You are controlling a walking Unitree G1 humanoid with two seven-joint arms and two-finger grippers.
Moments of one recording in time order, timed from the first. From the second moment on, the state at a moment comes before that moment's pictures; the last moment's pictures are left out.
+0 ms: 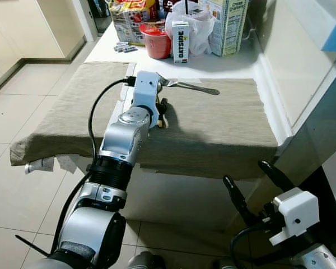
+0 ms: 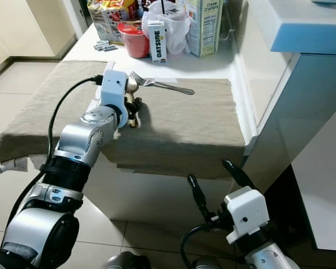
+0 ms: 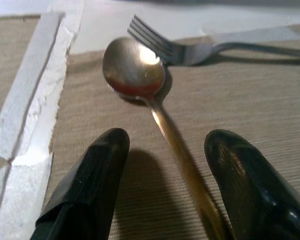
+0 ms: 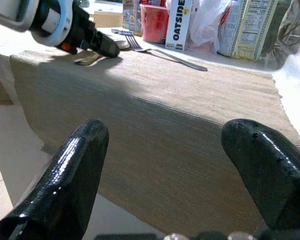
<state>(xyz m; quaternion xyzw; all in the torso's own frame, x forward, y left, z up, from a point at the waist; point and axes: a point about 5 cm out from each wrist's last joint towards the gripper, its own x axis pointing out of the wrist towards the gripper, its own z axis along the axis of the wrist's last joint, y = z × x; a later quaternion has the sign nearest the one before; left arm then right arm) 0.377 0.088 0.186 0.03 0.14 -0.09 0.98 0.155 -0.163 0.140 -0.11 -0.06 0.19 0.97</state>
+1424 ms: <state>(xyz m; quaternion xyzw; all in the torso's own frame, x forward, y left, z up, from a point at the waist) 0.381 0.110 0.194 0.02 0.08 -0.06 0.99 0.148 -0.167 0.143 -0.12 -0.05 0.19 0.97</state>
